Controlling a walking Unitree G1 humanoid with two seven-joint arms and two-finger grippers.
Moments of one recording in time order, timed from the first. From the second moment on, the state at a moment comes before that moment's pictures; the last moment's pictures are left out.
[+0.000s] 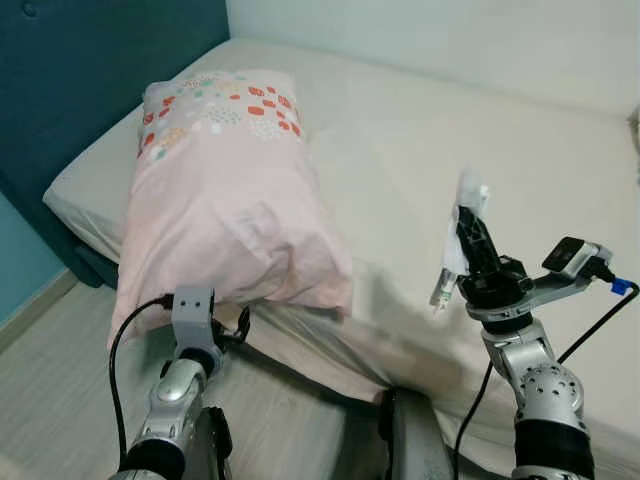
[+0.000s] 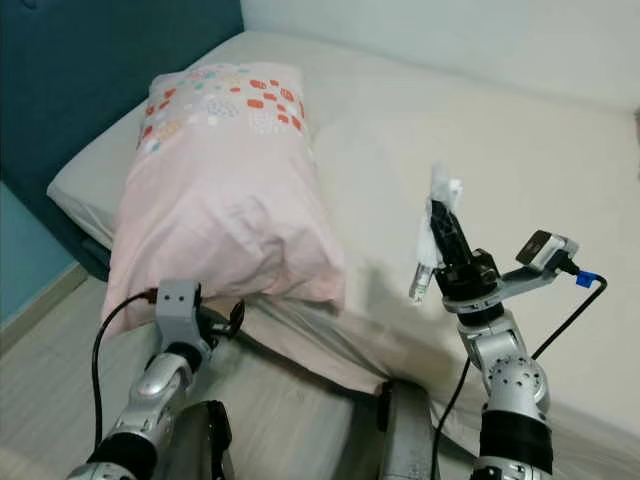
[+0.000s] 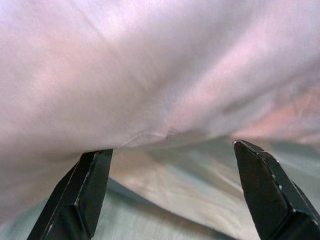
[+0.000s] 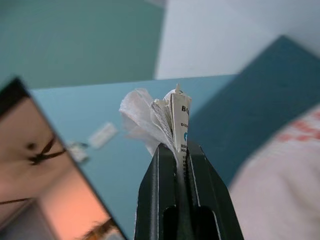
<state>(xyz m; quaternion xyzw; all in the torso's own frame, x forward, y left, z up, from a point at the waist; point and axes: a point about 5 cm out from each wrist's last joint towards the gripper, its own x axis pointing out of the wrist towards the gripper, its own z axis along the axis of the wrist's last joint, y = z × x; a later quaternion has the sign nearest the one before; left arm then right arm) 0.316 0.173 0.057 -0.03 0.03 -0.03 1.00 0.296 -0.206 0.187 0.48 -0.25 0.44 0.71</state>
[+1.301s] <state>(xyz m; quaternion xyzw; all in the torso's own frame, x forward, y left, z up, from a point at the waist) 0.299 0.206 0.076 0.00 0.08 -0.16 0.98 0.290 -0.161 0.191 0.45 -0.16 0.51 0.71</state>
